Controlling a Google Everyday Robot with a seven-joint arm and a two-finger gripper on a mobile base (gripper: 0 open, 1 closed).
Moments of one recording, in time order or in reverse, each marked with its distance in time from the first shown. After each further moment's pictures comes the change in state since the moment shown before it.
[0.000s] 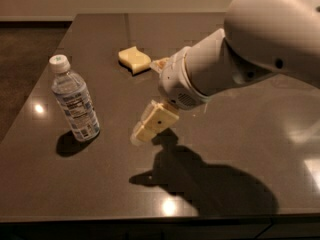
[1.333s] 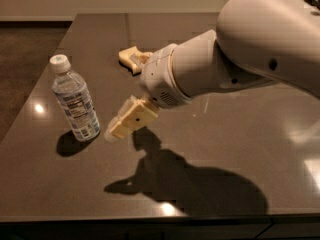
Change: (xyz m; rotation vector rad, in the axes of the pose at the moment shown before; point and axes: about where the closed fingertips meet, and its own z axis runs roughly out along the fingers) arm -0.049 0.011 0.011 -0.006 -0.174 -0.004
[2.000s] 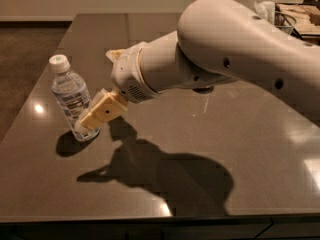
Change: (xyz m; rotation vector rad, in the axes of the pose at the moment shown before) arm -0.034 -0.007 0.049 -0.019 -0.086 0.025
